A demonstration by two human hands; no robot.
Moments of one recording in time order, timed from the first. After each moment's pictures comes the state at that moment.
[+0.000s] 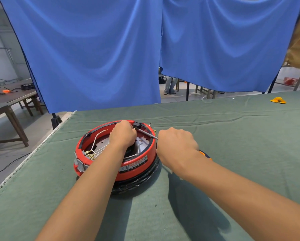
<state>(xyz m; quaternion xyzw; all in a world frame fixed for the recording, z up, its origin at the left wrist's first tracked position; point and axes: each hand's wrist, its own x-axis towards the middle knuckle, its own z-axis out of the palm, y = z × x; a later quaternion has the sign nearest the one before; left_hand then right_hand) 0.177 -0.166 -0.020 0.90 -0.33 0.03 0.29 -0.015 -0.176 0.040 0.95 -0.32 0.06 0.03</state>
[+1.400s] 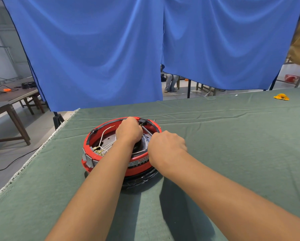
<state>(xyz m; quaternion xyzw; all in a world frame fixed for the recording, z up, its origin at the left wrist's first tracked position) 0.174 -0.163 -0.017 0.91 -0.32 0.03 0.28 0.014 -0.147 0.030 0.92 -0.38 0.04 -0.06</state>
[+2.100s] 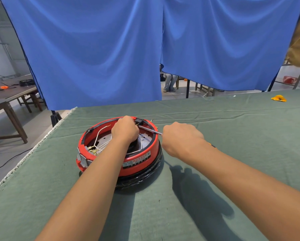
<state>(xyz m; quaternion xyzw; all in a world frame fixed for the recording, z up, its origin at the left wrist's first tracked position) 0.174 -0.164 -0.013 0.91 -0.33 0.04 0.24 -0.009 -0.189 0.041 0.95 -0.31 0.03 0.04</state>
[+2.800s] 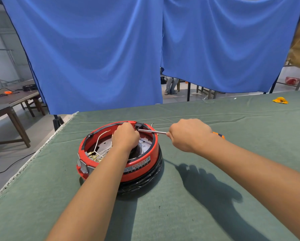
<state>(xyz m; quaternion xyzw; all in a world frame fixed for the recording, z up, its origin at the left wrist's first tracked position) 0.166 -0.158 -0.015 0.91 -0.30 0.03 0.28 -0.008 -0.238 0.037 0.96 -0.27 0.04 0.10</state>
